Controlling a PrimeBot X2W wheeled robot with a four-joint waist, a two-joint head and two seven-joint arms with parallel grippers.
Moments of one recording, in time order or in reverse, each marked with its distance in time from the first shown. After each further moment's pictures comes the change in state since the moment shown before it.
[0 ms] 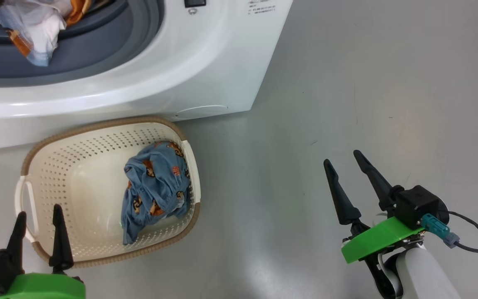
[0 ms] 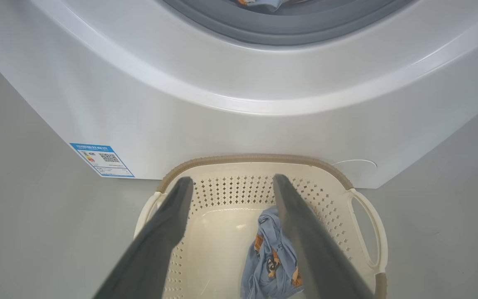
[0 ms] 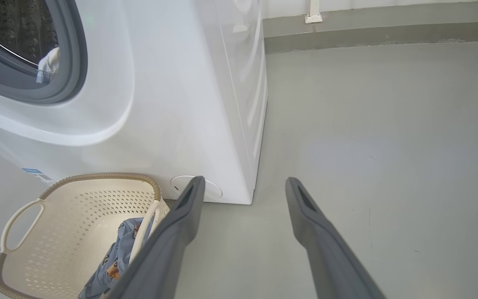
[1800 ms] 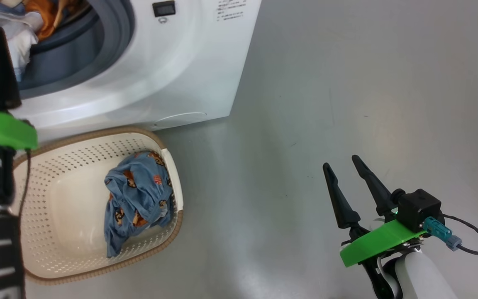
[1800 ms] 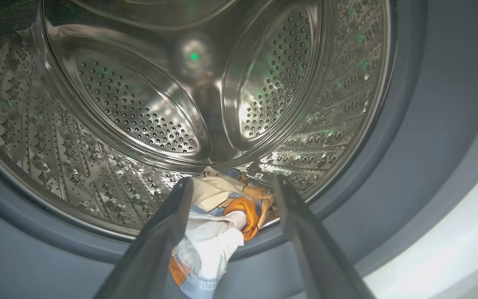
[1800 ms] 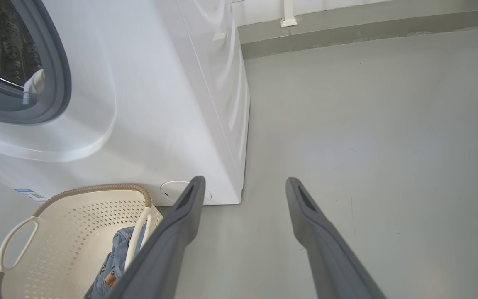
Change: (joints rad) left arm -0.565 0.137 -0.081 0.018 -0.012 -0.019 0.195; right arm 0.015 -0.001 0.016 0.003 0.073 0.000 0.000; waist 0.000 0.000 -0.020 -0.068
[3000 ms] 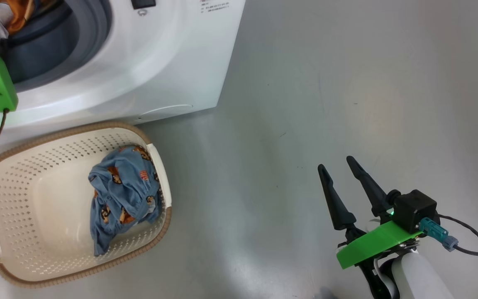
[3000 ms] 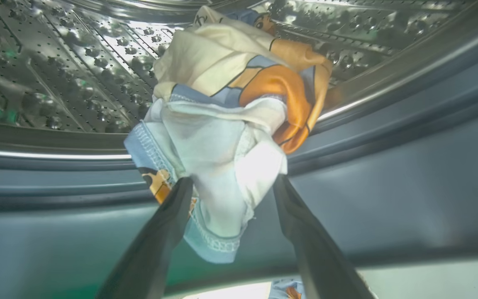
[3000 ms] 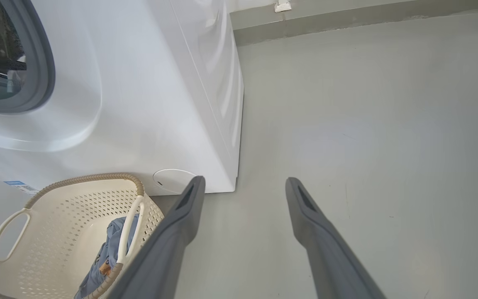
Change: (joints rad) left arm -0.384 0.103 -0.146 0.537 0.052 0.030 0.436; right arm 0.000 0.001 0.019 -0.003 0.007 0.000 0.000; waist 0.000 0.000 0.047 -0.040
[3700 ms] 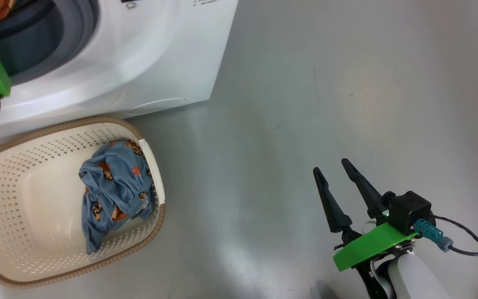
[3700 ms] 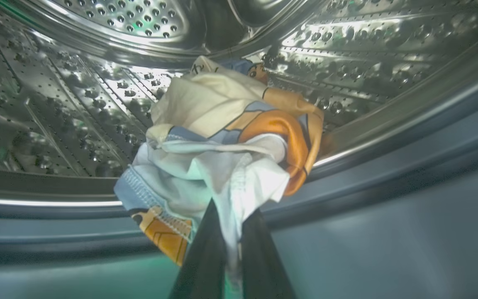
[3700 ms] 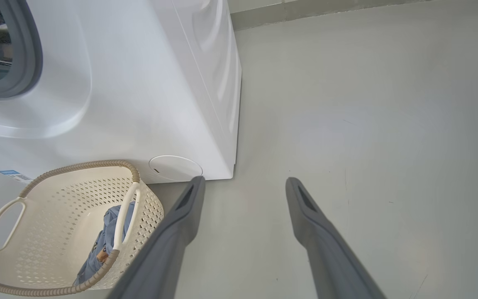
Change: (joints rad) left arm -0.050 0.001 -0.012 0.079 -0.011 0.011 -0.194; right arm 0.000 0.000 0.019 0.009 0.001 0.000 0.000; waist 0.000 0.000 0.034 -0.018
